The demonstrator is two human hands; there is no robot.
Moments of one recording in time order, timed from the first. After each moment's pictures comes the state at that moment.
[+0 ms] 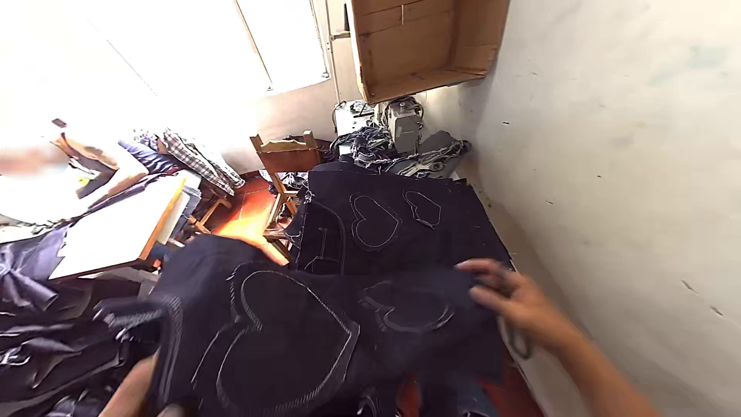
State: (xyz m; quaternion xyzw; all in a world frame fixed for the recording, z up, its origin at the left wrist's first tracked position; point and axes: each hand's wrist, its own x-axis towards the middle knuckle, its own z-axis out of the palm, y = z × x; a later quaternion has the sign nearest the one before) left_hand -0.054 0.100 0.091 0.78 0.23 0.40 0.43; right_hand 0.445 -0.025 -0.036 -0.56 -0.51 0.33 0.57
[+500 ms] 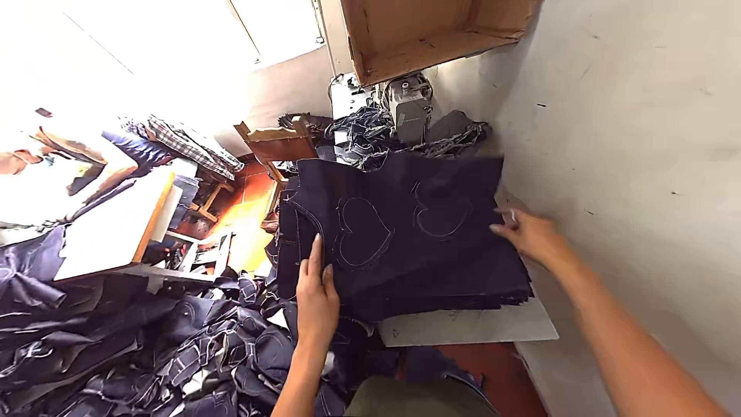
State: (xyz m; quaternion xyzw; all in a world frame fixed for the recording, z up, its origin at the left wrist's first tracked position) left_hand 0.221 0.204 -0.046 0.78 0.52 0.31 0.17; right_hand 0.649 0.096 -0.116 -0.84 -0.44 0.21 0.24
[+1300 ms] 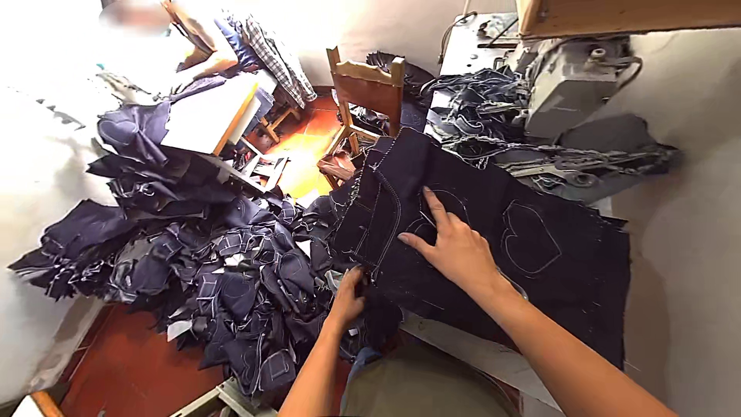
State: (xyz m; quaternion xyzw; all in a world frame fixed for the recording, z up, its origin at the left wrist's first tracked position) left_hand 0.129 0.156 -0.241 0.69 0.56 0.17 0.43; right_hand 0.403 0.233 -0.055 -0.70 -0.67 0.20 0.15
